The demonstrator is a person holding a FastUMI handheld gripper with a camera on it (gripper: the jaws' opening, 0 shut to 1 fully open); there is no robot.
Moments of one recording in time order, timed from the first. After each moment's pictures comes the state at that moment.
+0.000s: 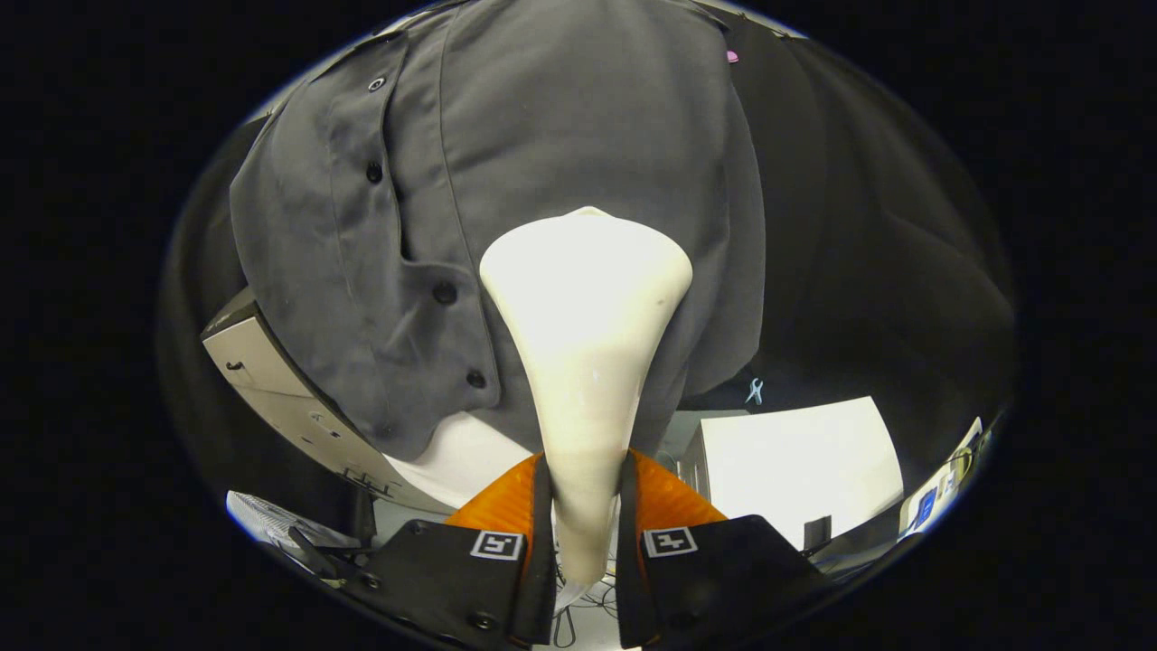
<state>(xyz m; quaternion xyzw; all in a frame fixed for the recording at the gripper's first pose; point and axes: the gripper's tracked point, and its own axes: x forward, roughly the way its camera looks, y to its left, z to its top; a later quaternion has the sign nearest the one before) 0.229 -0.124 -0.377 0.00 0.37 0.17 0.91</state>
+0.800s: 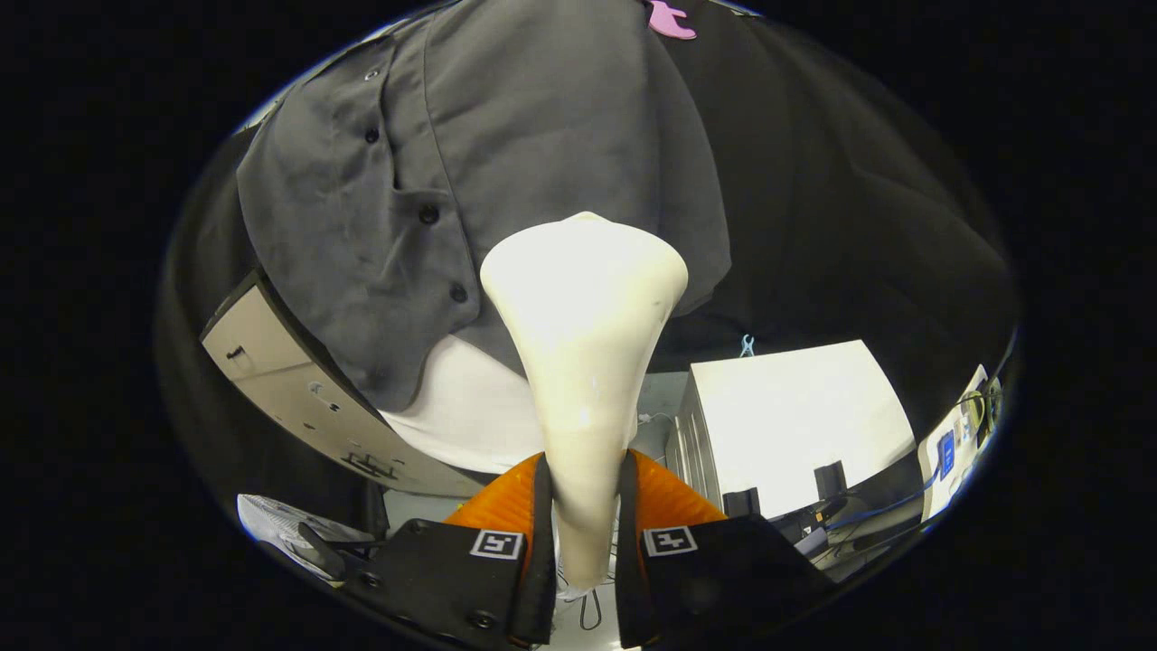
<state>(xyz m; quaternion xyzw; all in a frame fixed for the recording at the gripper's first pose) 0.169 -0.149 -0.366 0.03 0.38 0.15 0.91</state>
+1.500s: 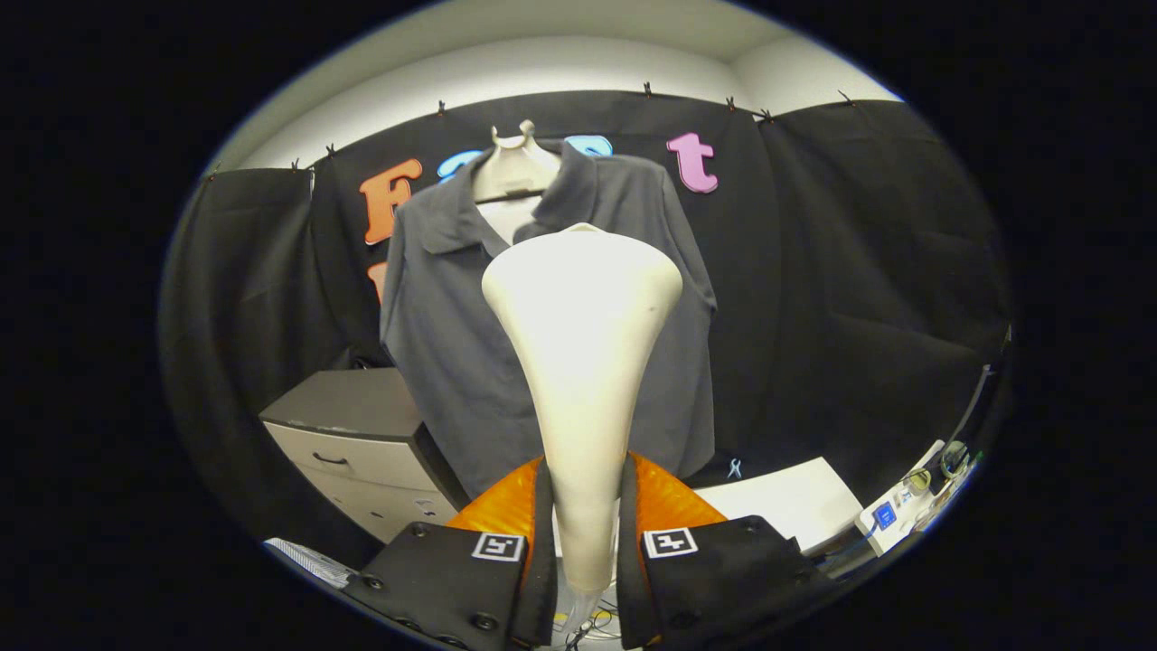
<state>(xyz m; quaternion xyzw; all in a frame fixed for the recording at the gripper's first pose) 0.105 -0.071 -0.065 0.02 0.16 0.16 0.97</state>
